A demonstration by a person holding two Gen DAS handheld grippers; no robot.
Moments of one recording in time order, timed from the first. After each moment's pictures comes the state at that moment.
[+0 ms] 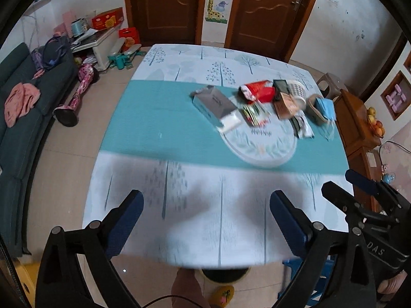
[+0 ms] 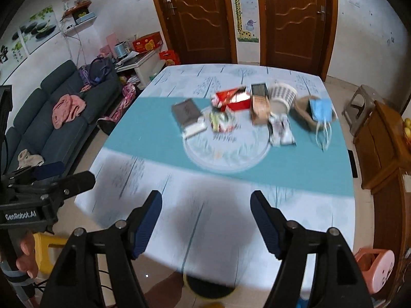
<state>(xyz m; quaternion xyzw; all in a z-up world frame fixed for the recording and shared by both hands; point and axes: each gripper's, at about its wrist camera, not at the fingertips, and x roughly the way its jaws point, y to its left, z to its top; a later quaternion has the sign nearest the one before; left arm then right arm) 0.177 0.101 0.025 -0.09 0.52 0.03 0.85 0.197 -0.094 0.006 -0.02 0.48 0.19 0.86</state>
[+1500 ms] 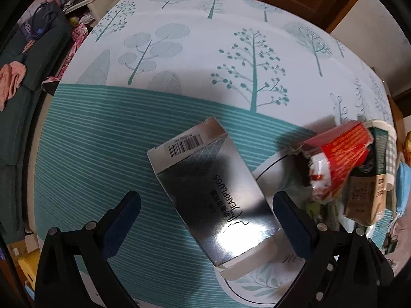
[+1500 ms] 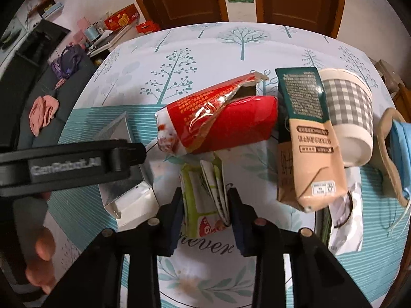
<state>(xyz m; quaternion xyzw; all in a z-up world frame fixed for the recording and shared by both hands) 0.448 0.105 -0.142 -0.12 0.65 0.09 0.75 0.401 -0.046 -0.124 0.00 0.57 0.17 0.81</state>
